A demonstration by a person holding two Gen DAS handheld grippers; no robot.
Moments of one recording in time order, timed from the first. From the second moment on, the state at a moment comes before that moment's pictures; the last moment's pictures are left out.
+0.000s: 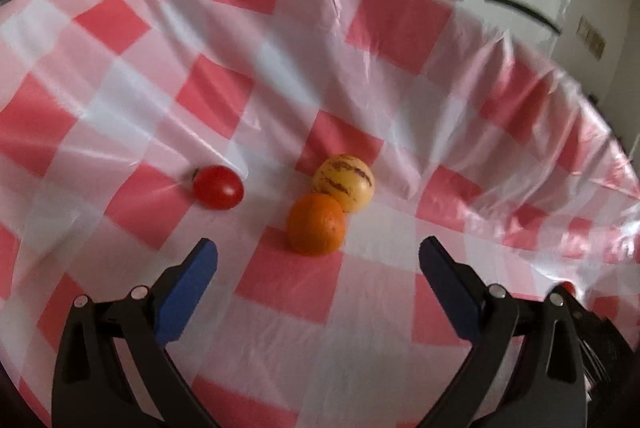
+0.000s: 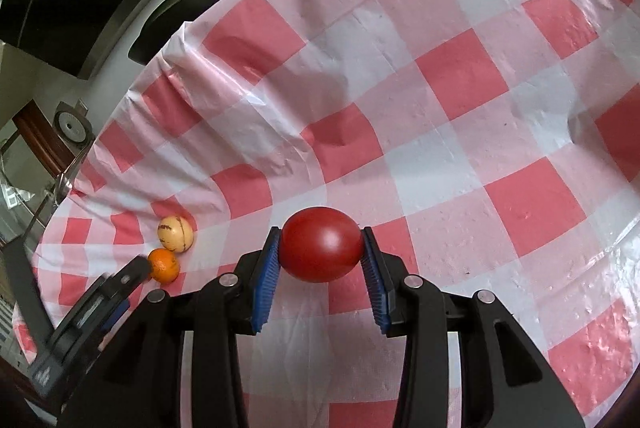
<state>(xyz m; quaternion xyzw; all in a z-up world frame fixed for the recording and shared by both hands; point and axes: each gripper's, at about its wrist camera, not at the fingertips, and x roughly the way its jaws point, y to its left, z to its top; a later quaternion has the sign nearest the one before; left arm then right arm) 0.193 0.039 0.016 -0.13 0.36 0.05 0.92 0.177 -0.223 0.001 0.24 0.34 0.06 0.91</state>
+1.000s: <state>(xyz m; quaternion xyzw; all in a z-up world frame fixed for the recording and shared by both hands) 0.181 0.040 0.015 -0.08 0.36 0.06 0.93 0.177 -0.225 -0.003 0.25 0.34 0.07 0.90</state>
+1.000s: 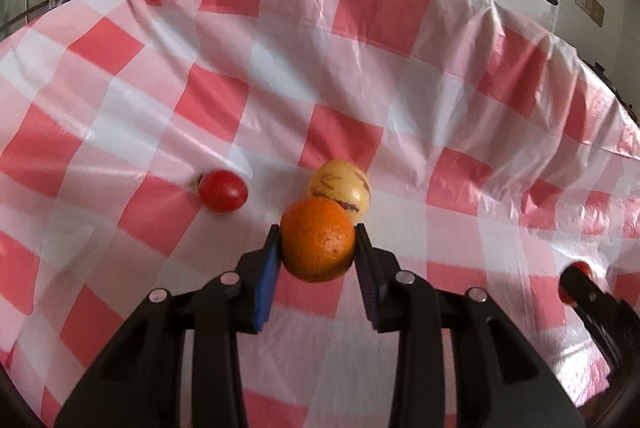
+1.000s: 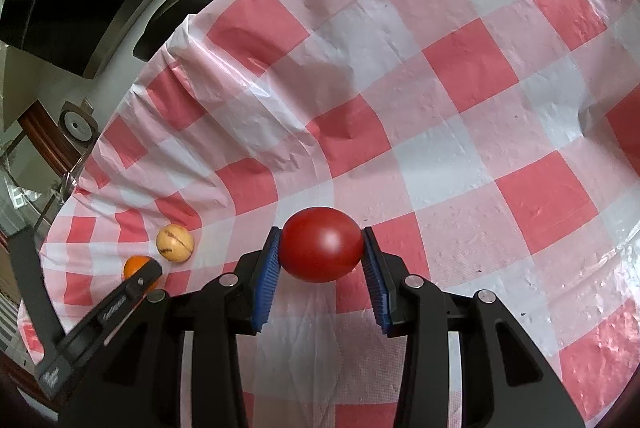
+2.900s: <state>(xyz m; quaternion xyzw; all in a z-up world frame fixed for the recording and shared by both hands) -0.232 0.223 0.021 -0.16 0.31 0.18 0.92 -0.184 0.015 0.030 0.00 0.33 0.43 0.84</state>
